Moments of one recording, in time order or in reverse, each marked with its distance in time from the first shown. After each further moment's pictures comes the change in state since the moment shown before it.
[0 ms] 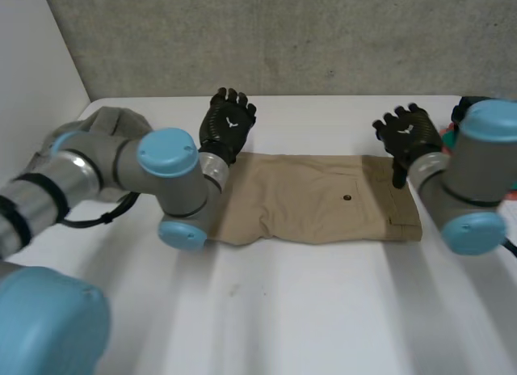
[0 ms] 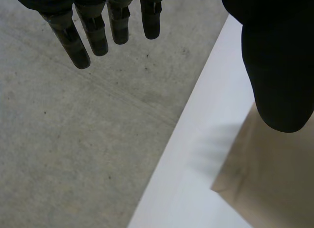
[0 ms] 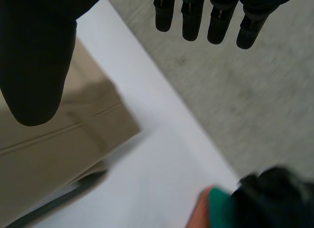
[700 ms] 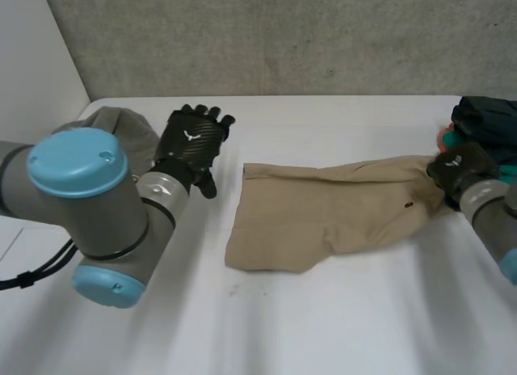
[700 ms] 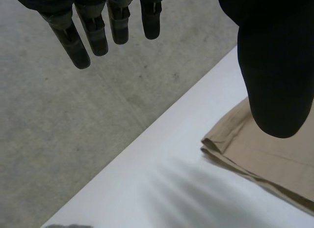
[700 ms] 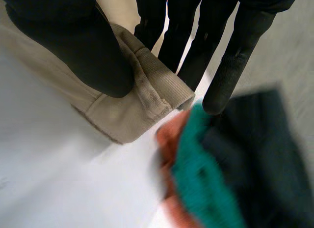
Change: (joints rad) left arm 0.028 0.530 -0.629 -0.006 0.010 -0.377; right arm -0.097 -0.206 0.295 -0.013 0.021 -0.334; left_hand 0.000 0.000 0.000 0.000 0.000; right_hand 0.872 0.959 0.959 0.996 0.948
